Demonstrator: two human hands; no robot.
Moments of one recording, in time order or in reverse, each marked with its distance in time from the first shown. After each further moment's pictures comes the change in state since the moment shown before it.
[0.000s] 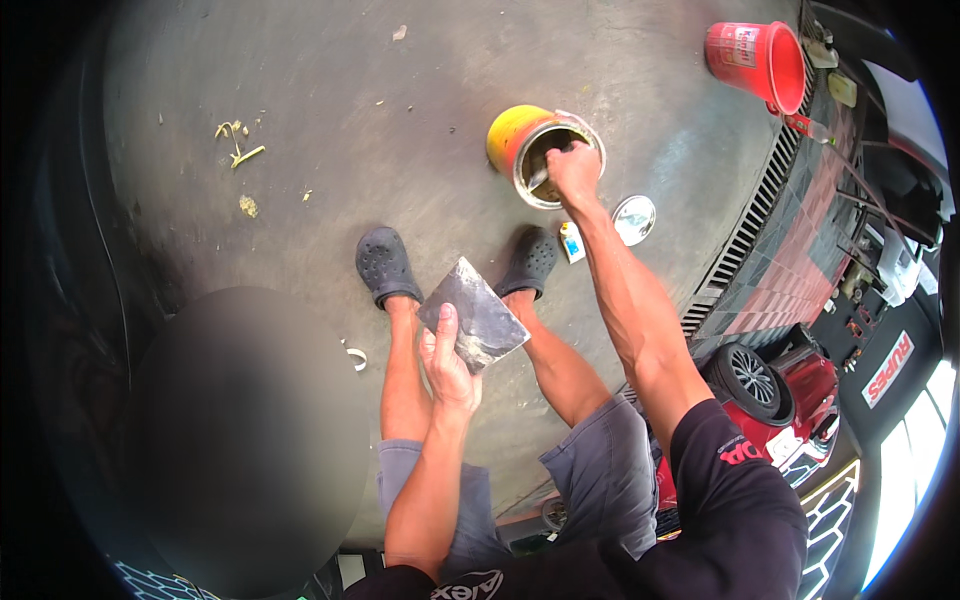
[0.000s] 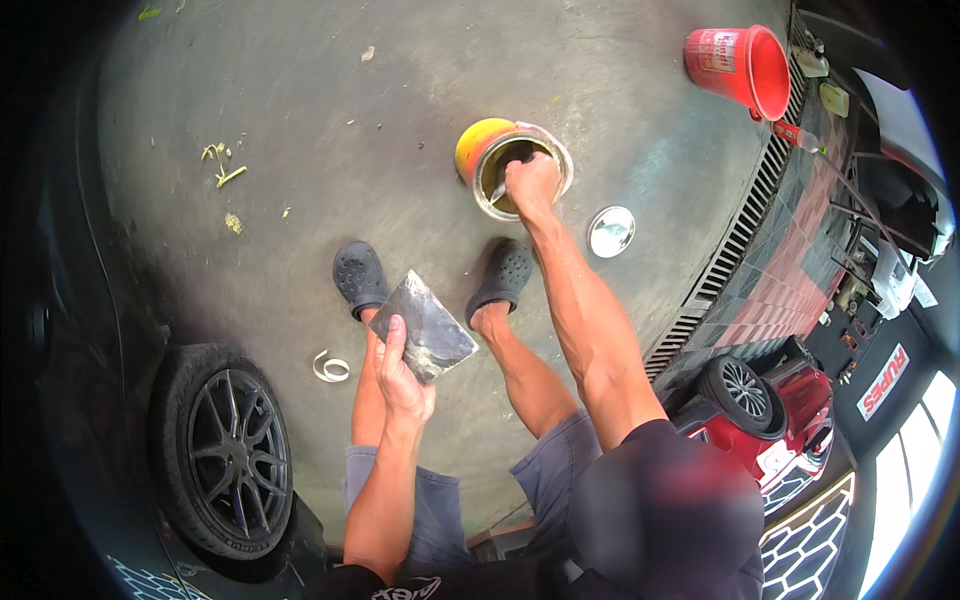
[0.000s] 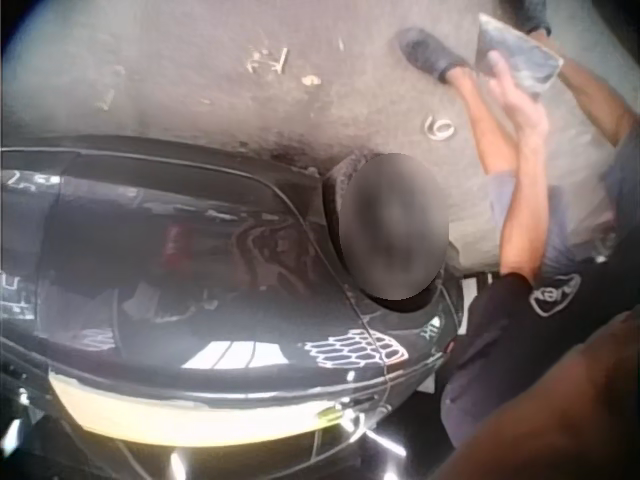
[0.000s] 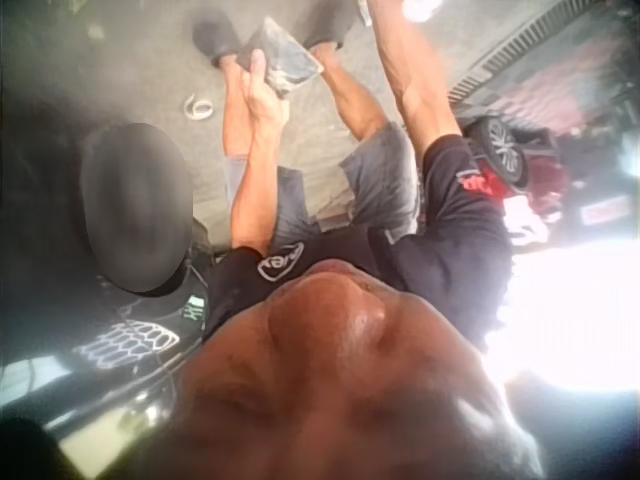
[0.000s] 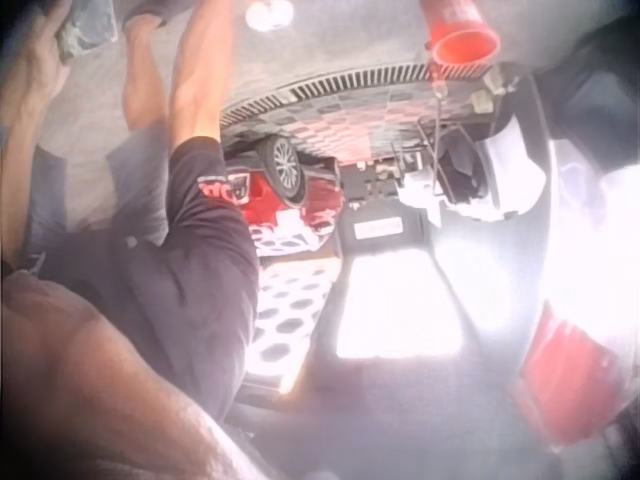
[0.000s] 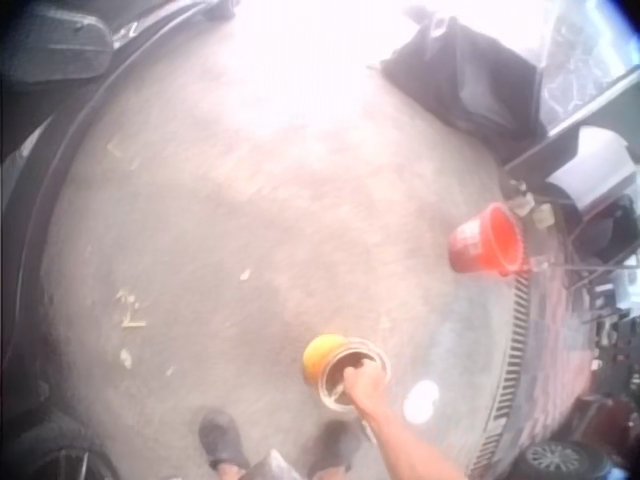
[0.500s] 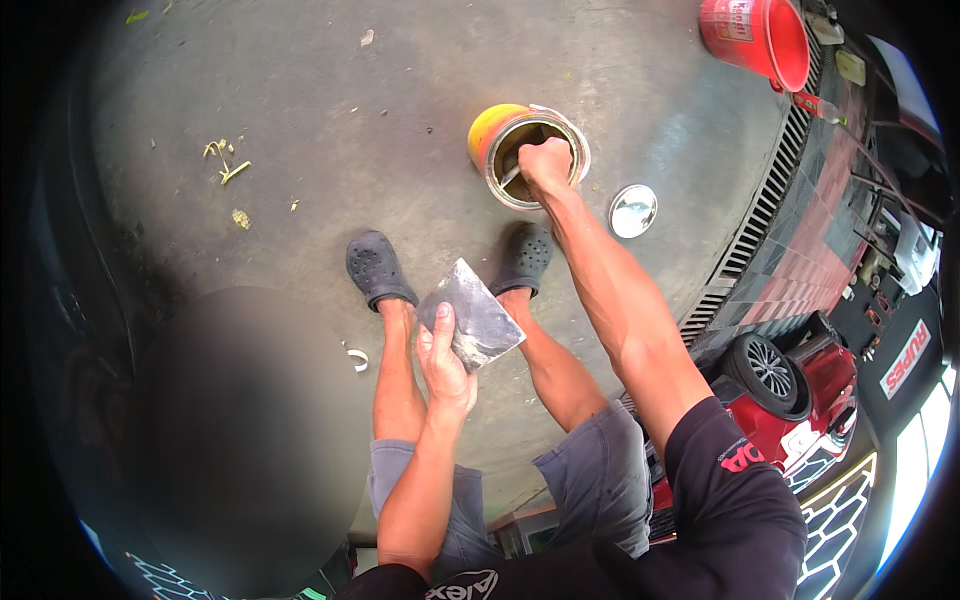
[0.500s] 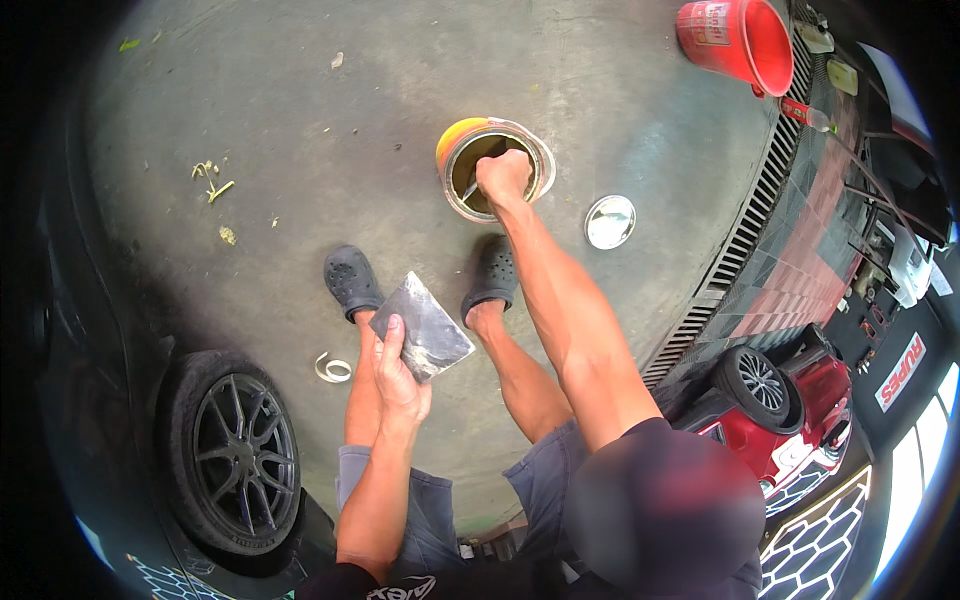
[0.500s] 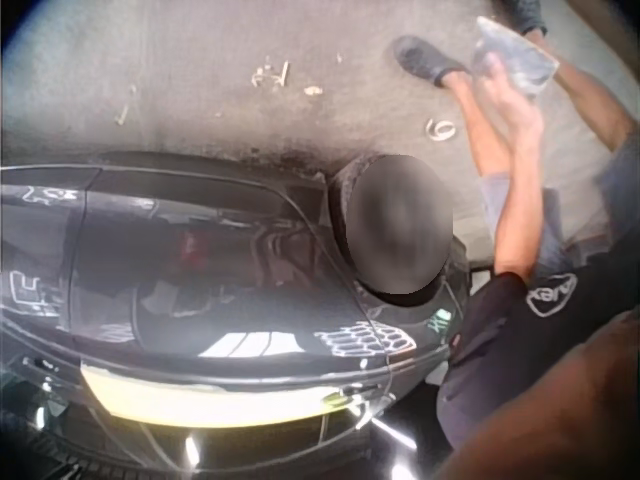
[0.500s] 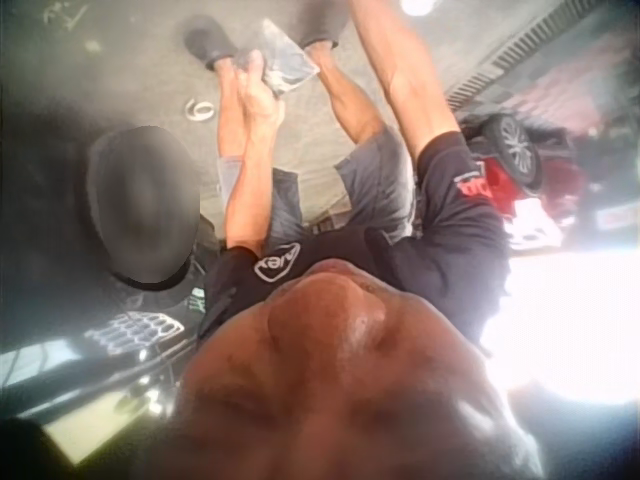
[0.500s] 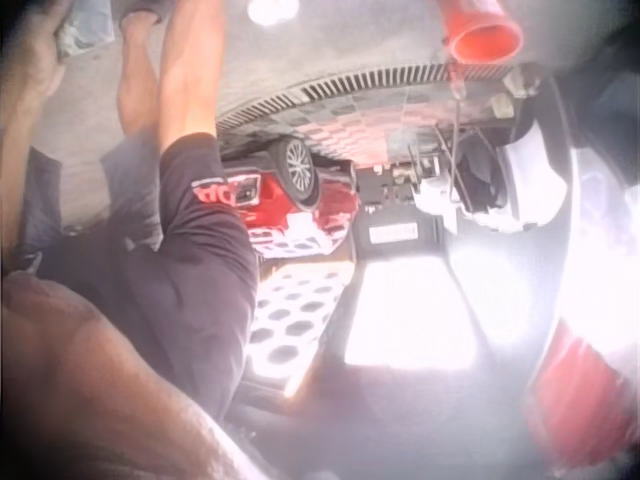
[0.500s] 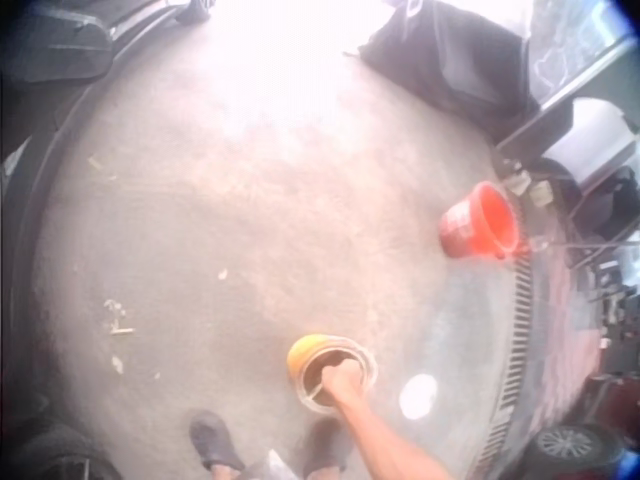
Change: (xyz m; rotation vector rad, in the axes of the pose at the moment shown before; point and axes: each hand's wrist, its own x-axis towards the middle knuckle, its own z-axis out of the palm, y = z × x) left_hand 0.006 -0.027 0.018 0.114 0.039 -0.001; right_hand 0.010 0.007 0.020 0.223 -0.080 0.229
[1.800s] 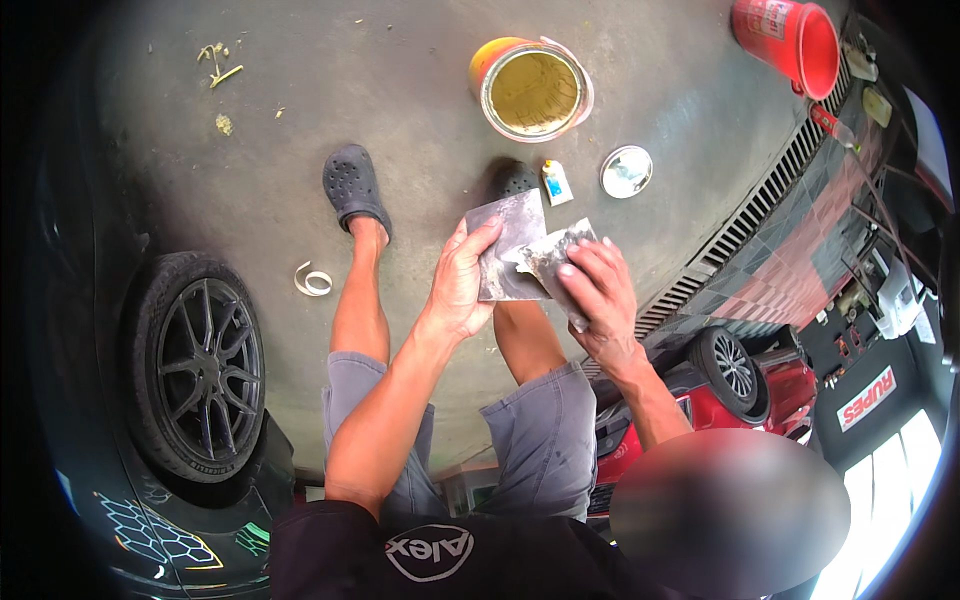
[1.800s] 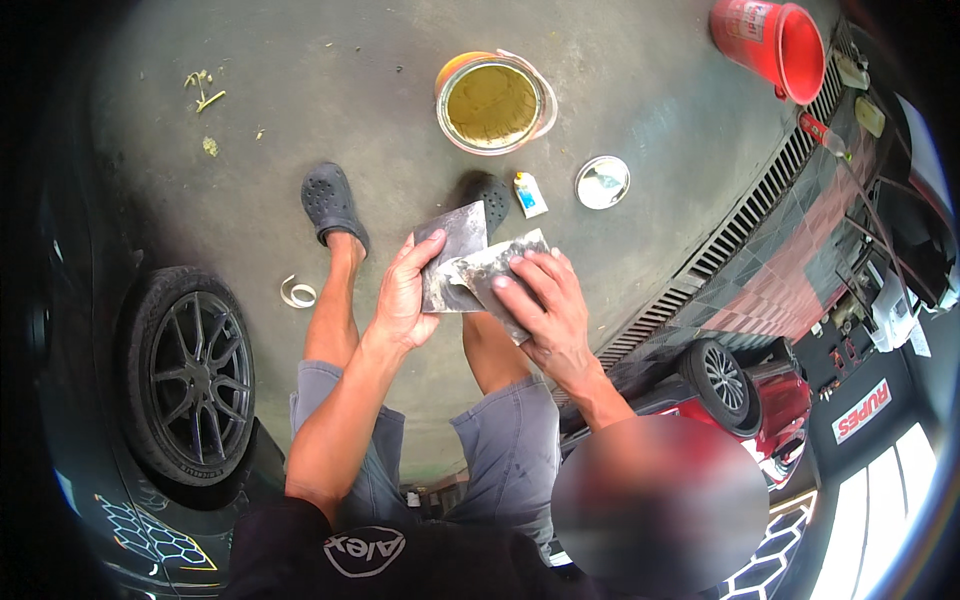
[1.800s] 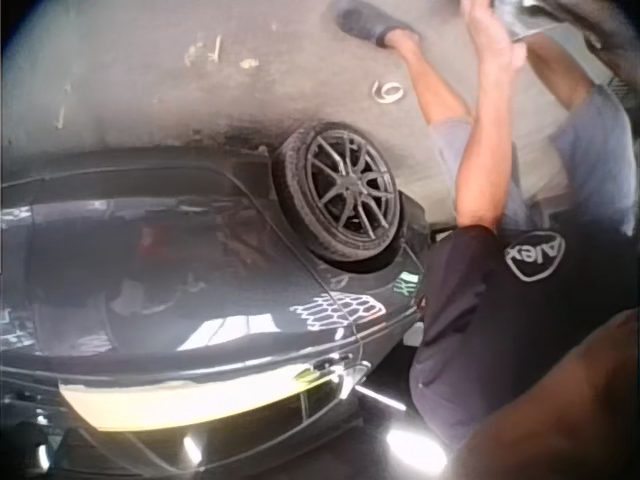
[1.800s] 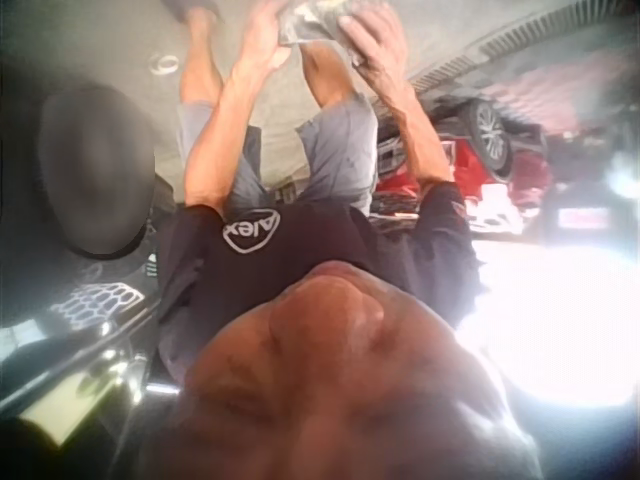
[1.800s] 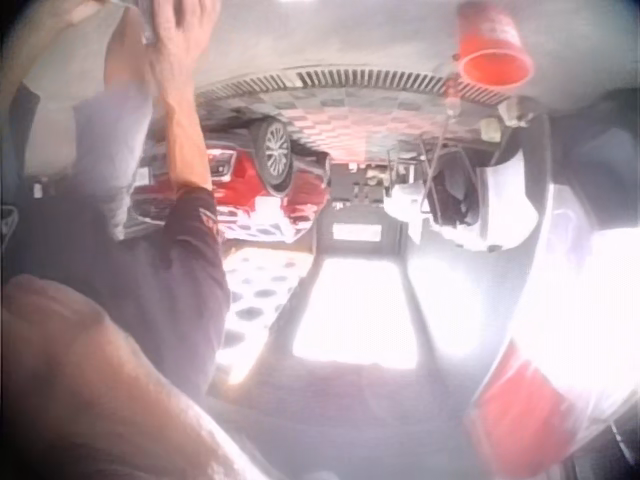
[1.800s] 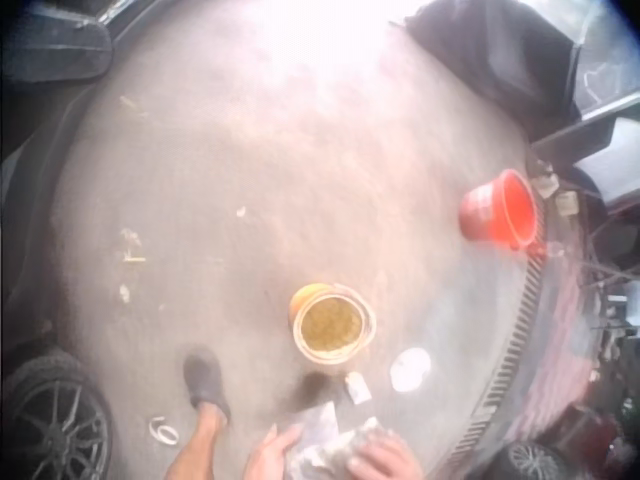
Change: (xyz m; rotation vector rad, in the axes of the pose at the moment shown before) left_hand -0.006 -0.025 0.044 -0.150 -0.221 -0.380; right_hand -0.201 0.088 -0.221 -0.192 -0.286 -1.221
